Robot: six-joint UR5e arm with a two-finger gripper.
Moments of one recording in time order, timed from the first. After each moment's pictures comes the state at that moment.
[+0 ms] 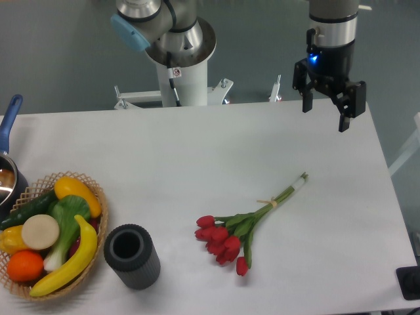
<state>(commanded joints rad) 2.83 -1.62 -1.67 -1.06 1.38 1.75</state>
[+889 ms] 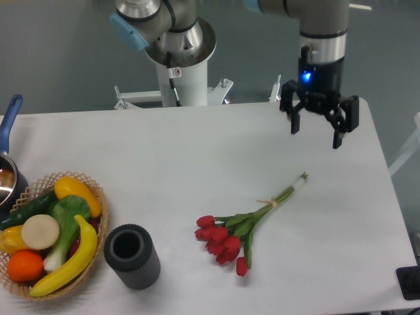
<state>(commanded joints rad) 2.77 -1.70 -1.74 -0.79 1.21 1.26</state>
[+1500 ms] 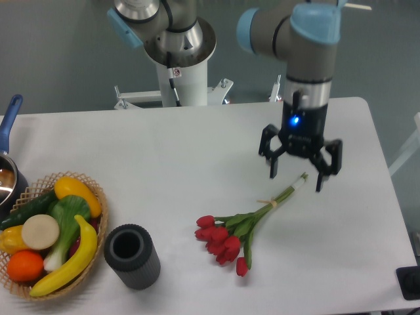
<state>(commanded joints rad) 2.66 -1.85 -1.69 -0.75 1.20 1.11</state>
